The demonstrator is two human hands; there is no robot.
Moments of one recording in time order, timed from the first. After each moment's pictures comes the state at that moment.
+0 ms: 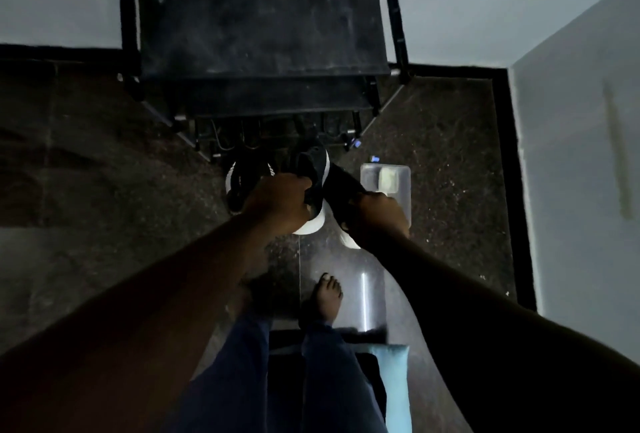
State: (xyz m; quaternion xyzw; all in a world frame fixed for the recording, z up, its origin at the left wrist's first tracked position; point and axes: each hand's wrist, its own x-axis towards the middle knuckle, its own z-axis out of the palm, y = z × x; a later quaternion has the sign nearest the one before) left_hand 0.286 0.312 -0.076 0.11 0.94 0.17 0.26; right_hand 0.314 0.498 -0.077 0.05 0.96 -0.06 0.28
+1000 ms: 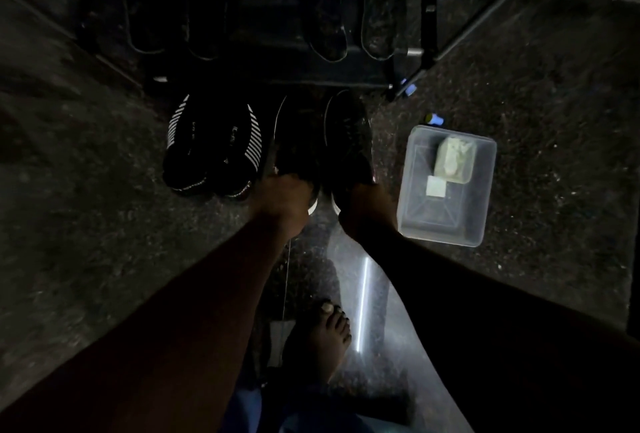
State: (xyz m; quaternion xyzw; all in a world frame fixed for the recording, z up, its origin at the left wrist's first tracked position) left_hand 0.270 0.363 -0.479 0.05 0.94 0.03 0.33; right_hand 0.271 0.515 -0.497 0.09 0.91 -0.13 0.38
